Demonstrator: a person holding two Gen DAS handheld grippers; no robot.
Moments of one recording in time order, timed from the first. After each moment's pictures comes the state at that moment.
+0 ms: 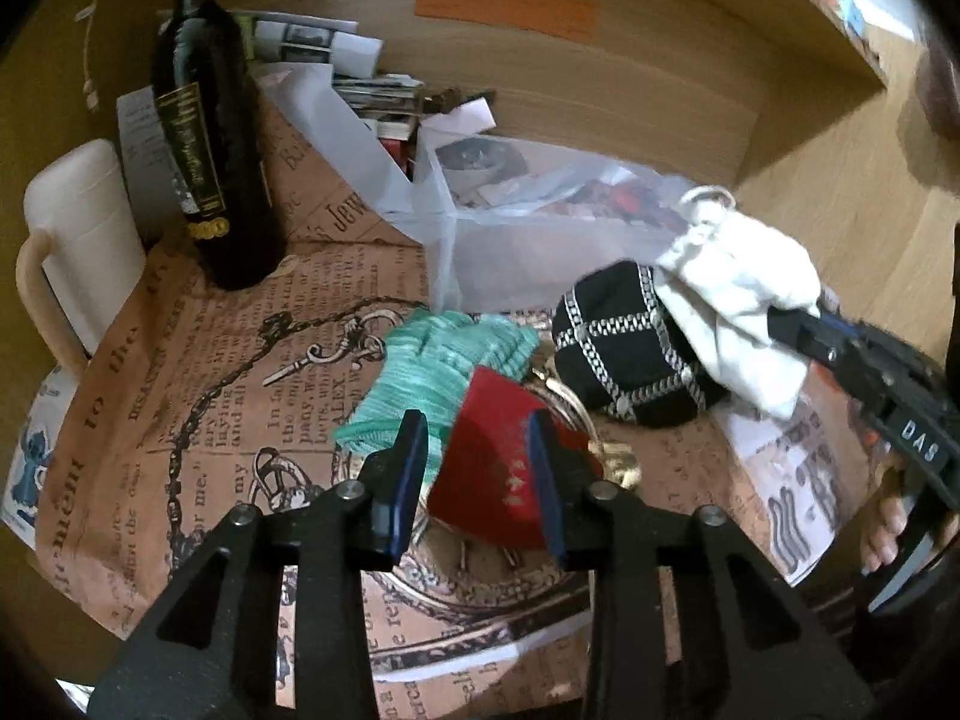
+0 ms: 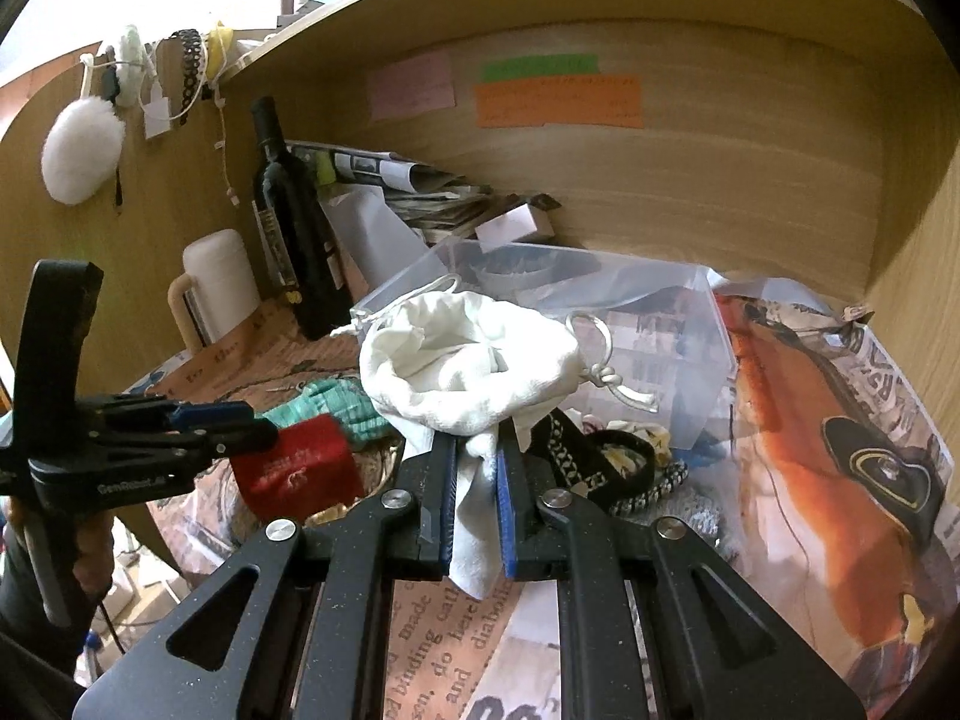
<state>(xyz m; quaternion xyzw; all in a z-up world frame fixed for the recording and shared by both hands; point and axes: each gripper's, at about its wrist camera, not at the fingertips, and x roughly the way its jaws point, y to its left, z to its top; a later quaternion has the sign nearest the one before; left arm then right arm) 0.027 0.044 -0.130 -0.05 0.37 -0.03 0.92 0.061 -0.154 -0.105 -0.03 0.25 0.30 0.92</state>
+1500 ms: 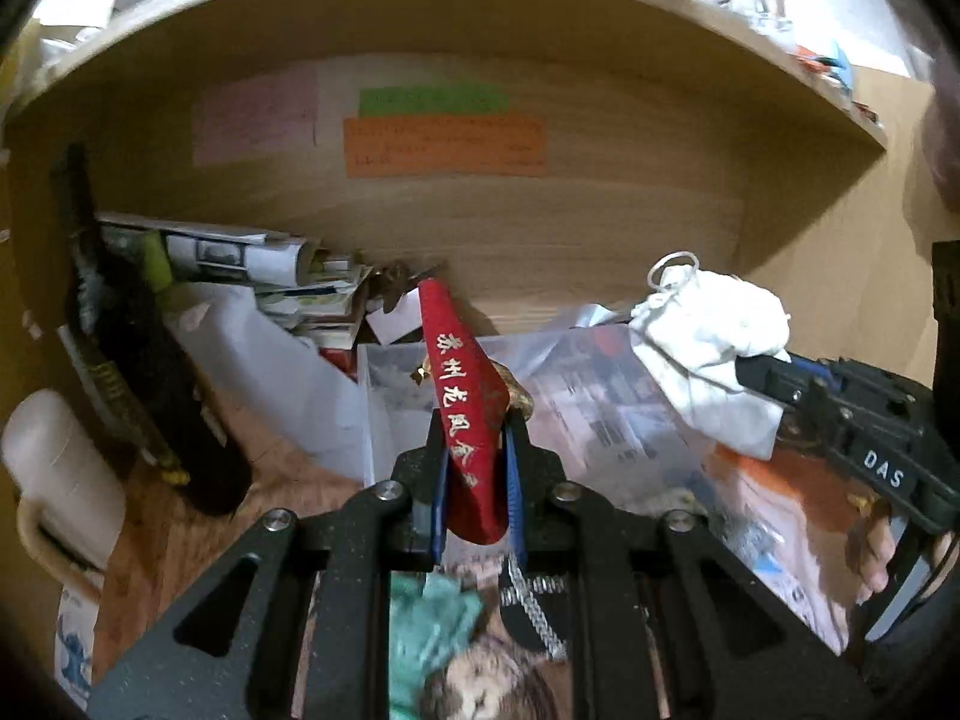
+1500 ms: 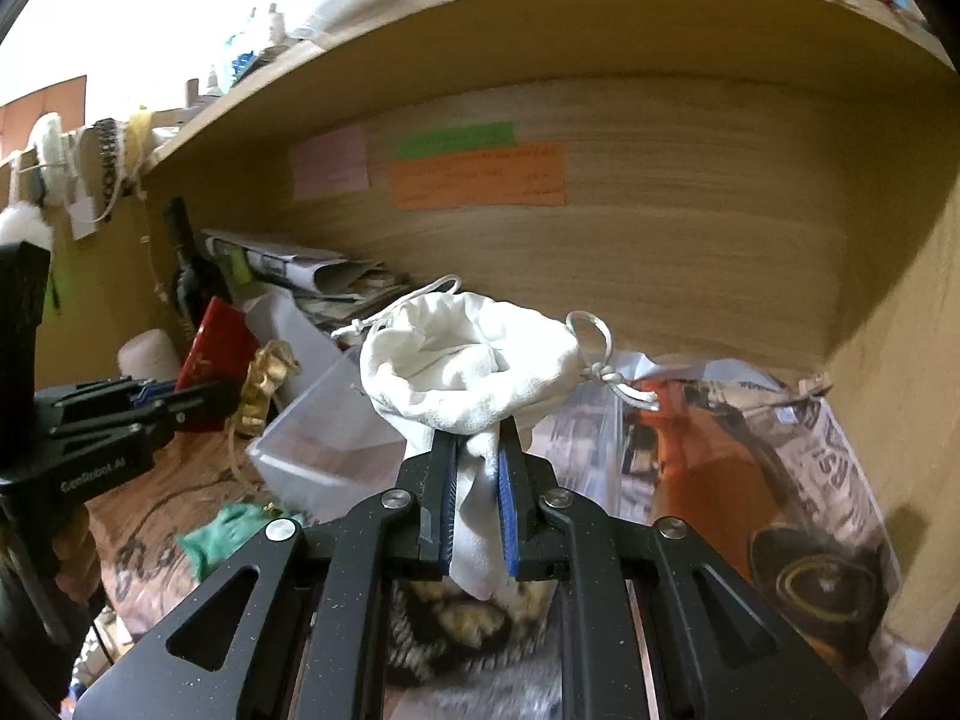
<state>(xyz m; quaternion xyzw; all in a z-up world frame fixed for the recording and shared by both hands) 0.115 0.008 -0.041 -0.02 0.27 -0.04 0.96 0.135 -0.175 -0.054 -0.01 0.22 0.26 0.94</state>
